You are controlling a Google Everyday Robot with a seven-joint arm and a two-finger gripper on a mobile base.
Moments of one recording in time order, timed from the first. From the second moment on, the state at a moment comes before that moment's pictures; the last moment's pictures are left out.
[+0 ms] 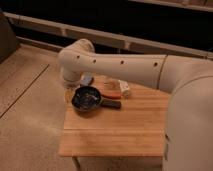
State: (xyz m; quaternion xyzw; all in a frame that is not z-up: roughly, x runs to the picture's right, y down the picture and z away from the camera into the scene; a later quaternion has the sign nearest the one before) arm -0.169 0.014 0.683 -0.25 -0.23 -0.02 0.94
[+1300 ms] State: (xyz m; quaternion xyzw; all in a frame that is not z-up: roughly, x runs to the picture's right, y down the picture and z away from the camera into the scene) arm -0.051 0.065 0.748 -0.33 -0.10 0.12 0.93
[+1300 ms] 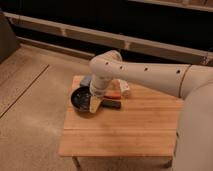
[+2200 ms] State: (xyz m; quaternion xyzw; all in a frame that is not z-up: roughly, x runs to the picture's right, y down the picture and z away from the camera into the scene) arm -0.008 0.088 0.814 -0.28 -0.10 0.20 0.93
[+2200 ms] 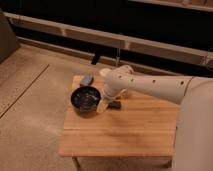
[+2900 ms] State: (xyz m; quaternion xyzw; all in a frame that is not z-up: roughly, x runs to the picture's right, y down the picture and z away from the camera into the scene) arm 0.030 0.083 0.848 -0.28 -0.05 0.20 0.94
